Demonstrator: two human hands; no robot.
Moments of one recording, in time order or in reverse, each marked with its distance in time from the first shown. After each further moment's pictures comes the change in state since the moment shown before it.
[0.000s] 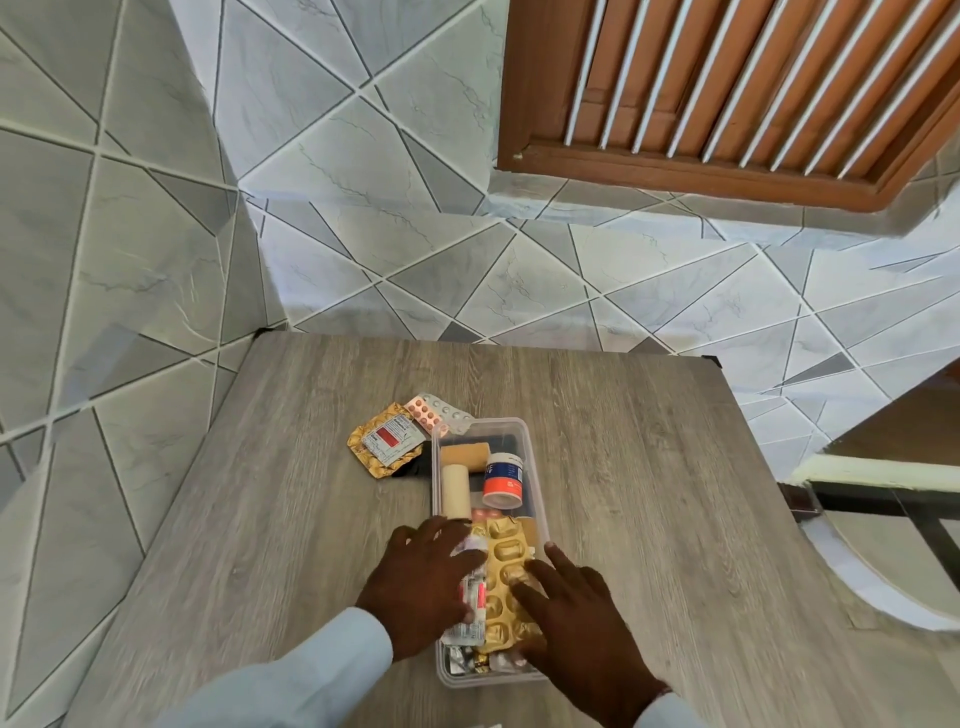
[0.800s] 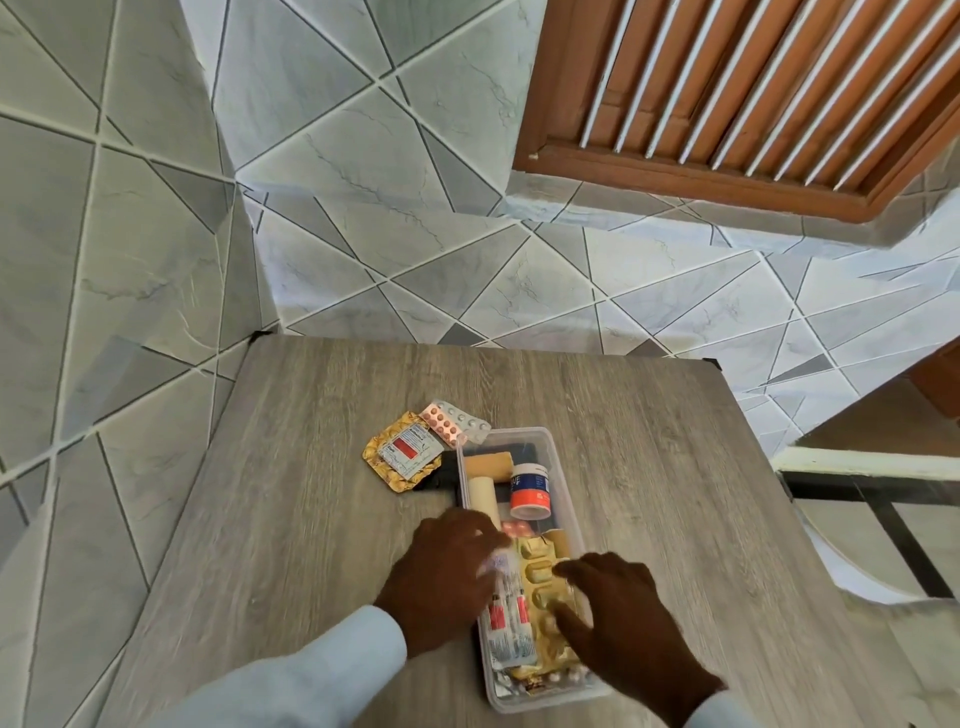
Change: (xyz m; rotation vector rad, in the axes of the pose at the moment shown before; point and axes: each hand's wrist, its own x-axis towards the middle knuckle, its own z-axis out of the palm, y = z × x) left_hand 0.011 -0.043 -0.014 -0.285 0.219 0.123; right_hand 0.018 -0.023 -0.033 0.186 0.188 0.159
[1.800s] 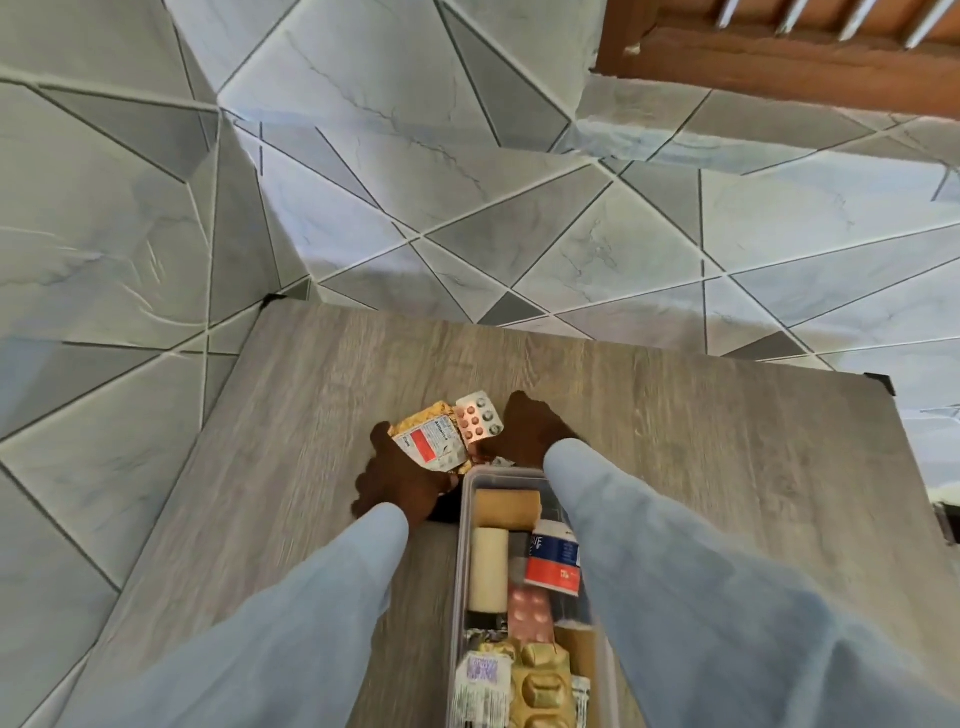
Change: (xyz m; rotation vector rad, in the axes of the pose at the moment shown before) left_hand 0.152 -0.103 0.013 -0.475 0.310 -1.191; right_hand 0.322 0.003 0.030 0.295 -0.451 0.198
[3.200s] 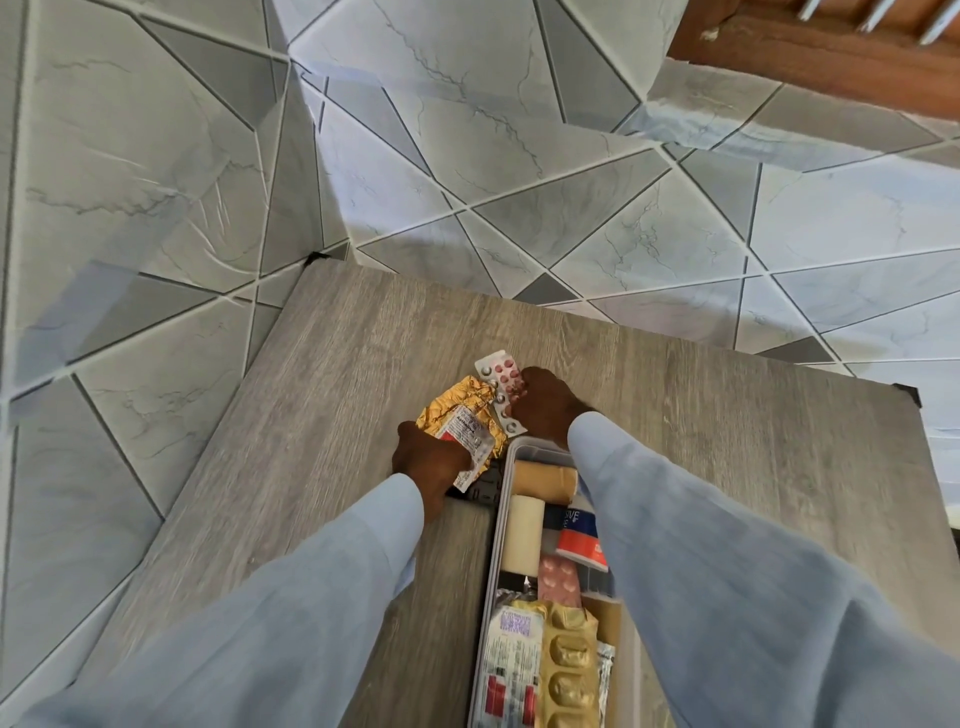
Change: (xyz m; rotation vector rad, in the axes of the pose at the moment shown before) left_hand -0.007 -0.020 -0.005 -0.490 -0.124 -0.174; right_hand 0.007 -0.018 0.015 0.039 0.064 -0.074
